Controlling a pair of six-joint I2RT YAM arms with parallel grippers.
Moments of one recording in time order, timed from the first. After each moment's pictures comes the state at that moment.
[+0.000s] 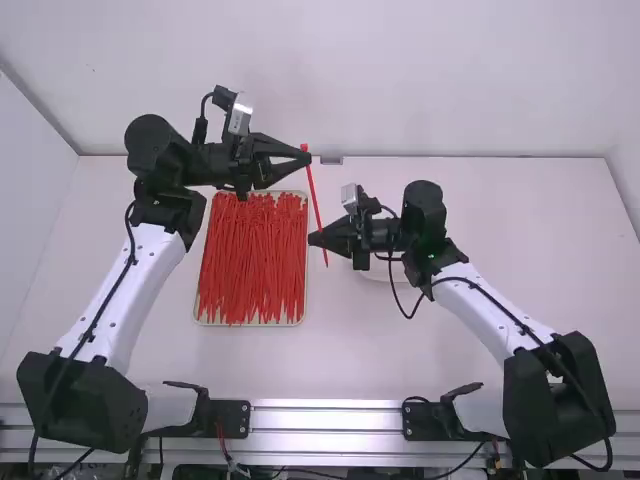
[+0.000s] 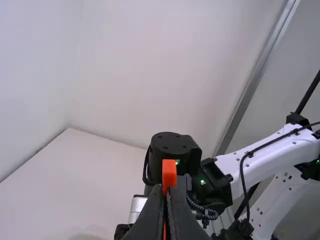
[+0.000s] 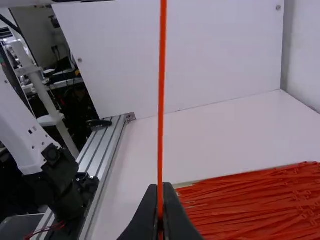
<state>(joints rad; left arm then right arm) -0.11 1.39 1.27 0.49 1.35 -0.61 0.39 1.42 0.84 0.43 -1.24 0.05</state>
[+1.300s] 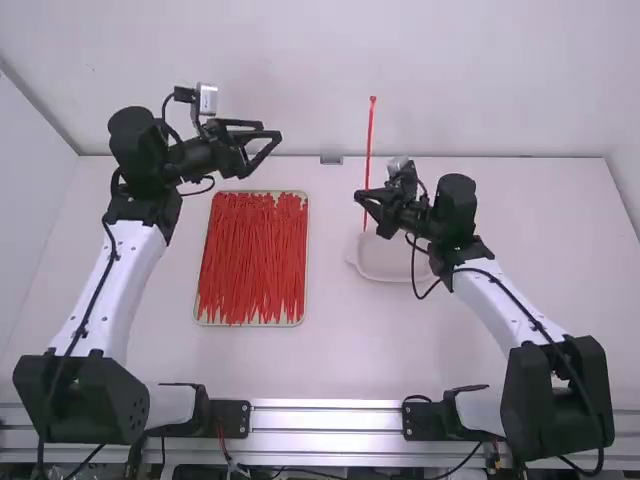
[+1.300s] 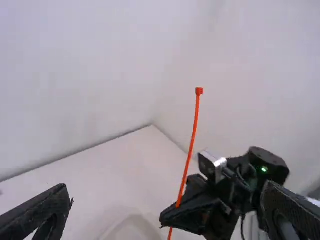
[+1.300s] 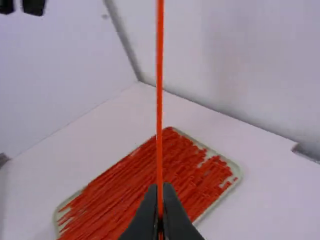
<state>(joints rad) 0.04 1.40 1.29 0.11 1.02 -0.50 0.20 1.42 0.84 0.32 -0.79 0.12</state>
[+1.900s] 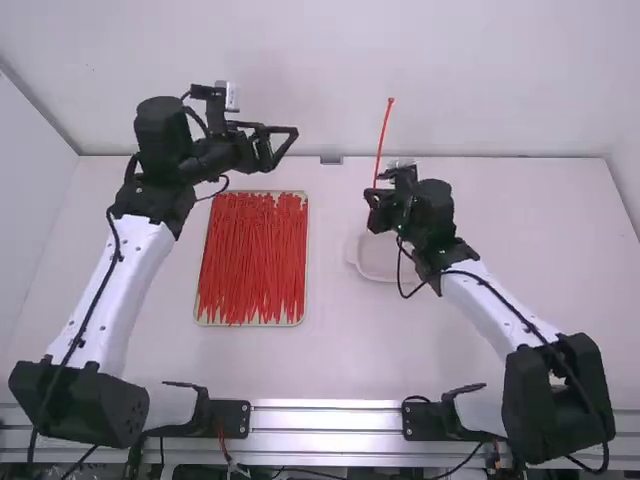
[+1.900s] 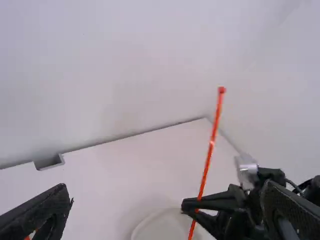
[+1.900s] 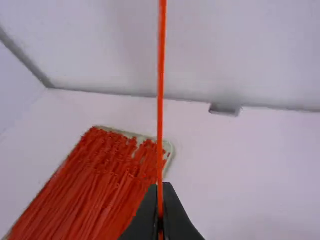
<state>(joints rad) -0.10 1.40 1.41 -0.24 0.68 -0.31 0.33 1.42 0.85 0.17 -0.26 0.23</state>
